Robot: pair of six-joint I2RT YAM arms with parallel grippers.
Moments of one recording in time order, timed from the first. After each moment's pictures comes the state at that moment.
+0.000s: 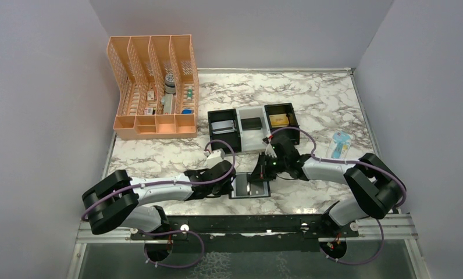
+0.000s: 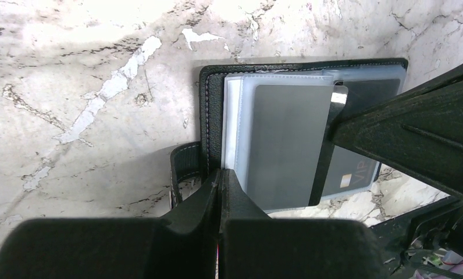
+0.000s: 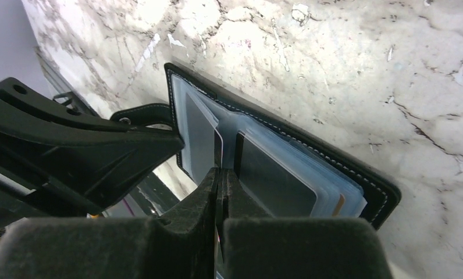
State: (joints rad) left arm -1.06 1.32 0.53 -0.18 -0.23 -1.14; right arm 0.68 1.49 0.55 0.12 -0.47 0.81
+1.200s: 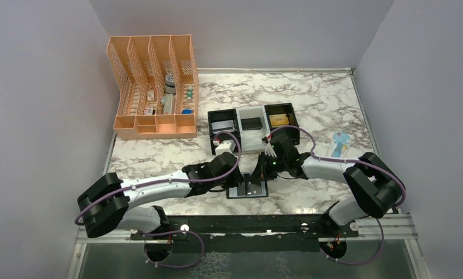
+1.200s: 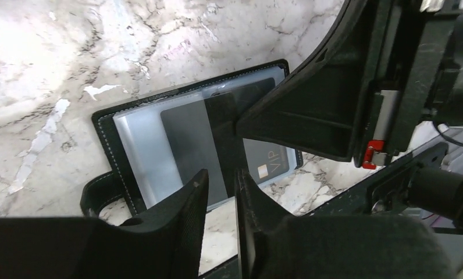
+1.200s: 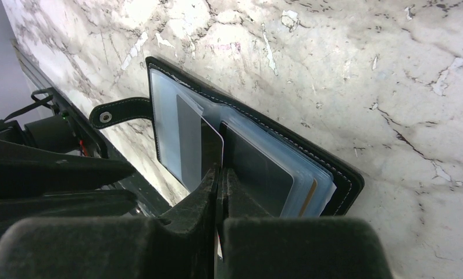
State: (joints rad) left arm -1.05 1.24 0.62 -0.16 -0.19 -0.95; right arm 0.67 1.50 0.58 0.05 -0.45 0.72
